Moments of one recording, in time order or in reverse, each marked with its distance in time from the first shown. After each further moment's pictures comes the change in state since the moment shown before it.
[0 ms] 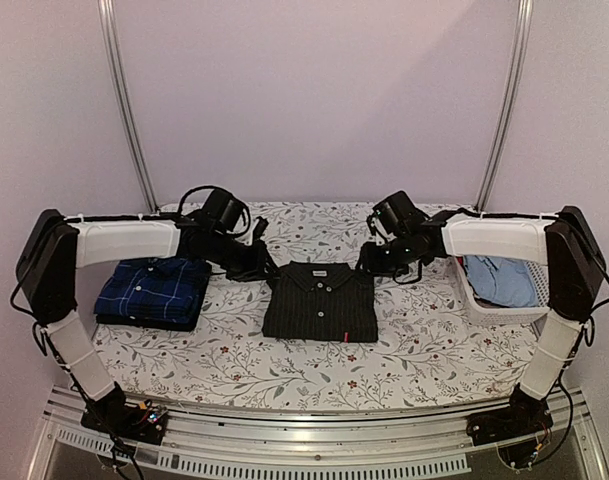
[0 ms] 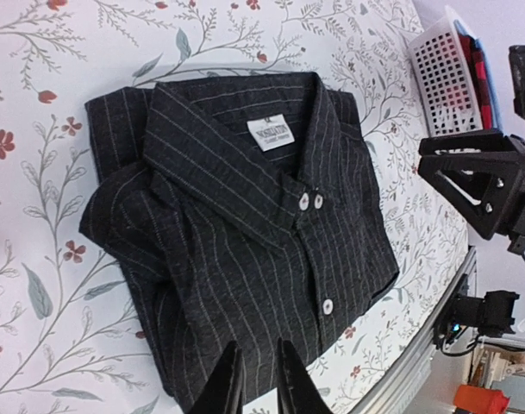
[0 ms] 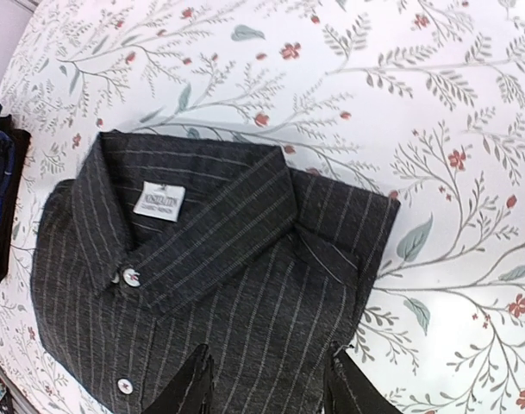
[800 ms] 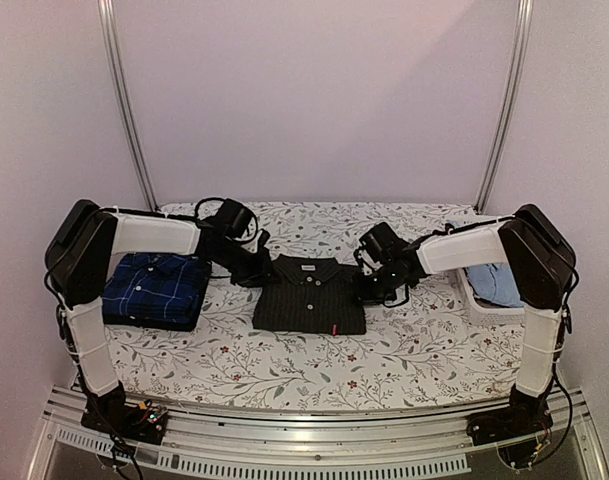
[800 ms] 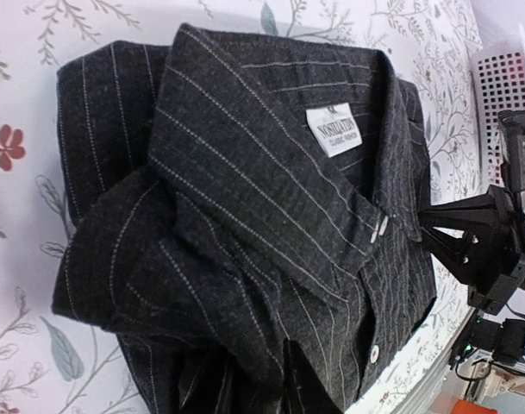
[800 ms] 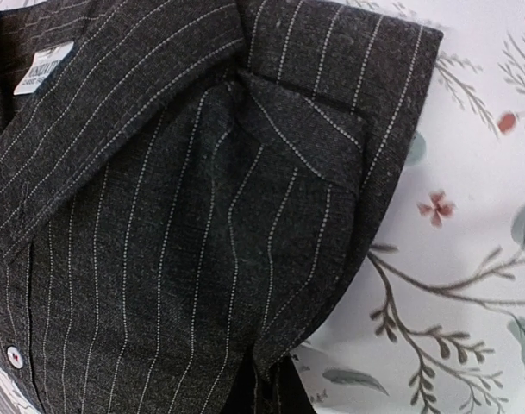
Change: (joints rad) left arm 0.054 0.210 0.095 -0.005 0.013 0.006; right arm 0.018 0.212 -0.010 0.108 -0.113 -0.009
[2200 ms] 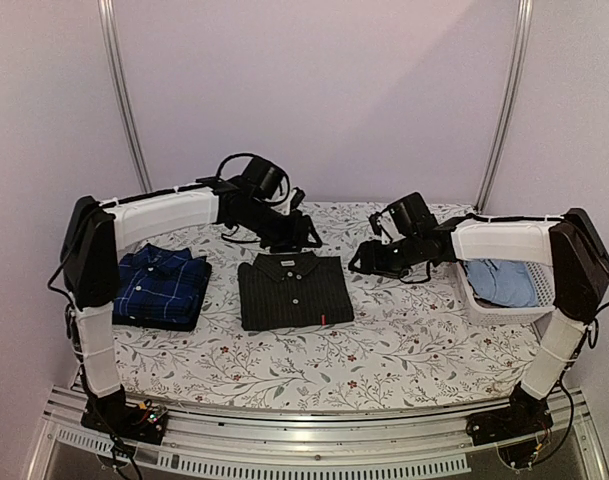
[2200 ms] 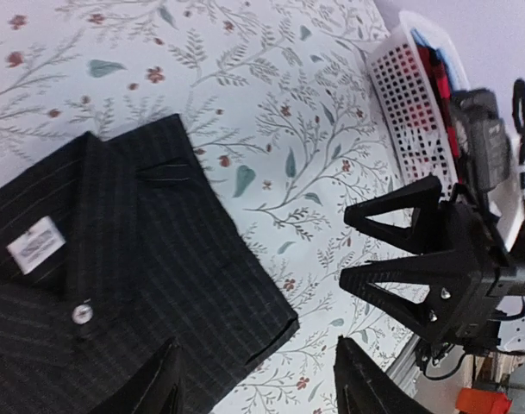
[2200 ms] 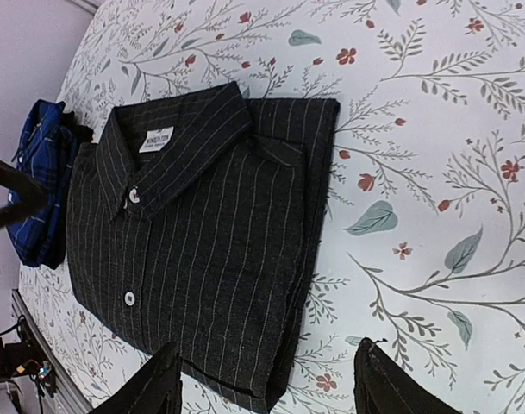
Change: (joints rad) left arm -0.173 0.146 0.518 -0.231 -0.035 0.035; right arm -0.091 -0.281 -0.091 0.048 -0.110 0.018
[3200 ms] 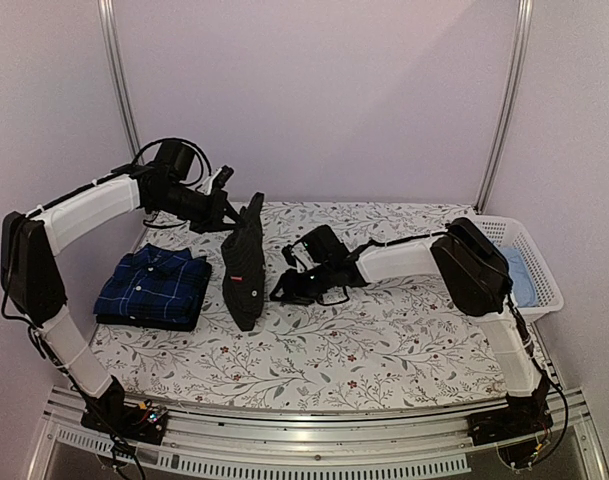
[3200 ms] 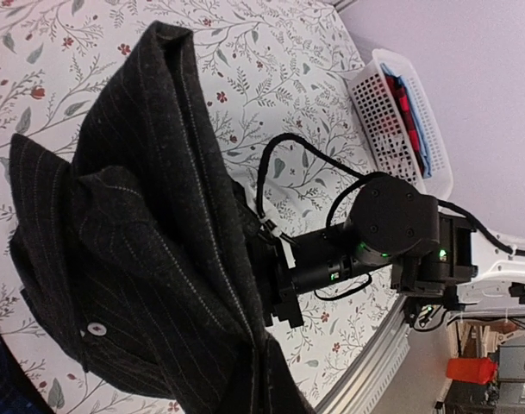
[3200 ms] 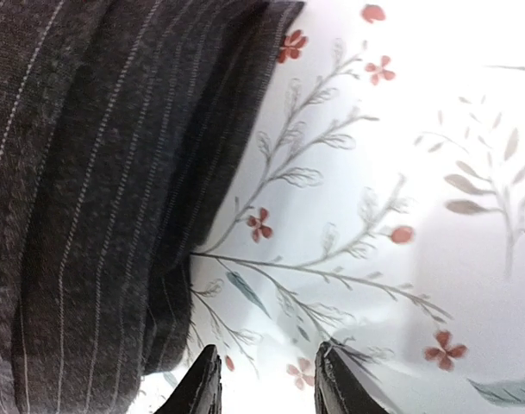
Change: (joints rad) left arm 0.376 -0.401 -0.315 -0.101 0.259 0.240; right arm 0.235 0.645 0.517 0.175 -0.220 0.110
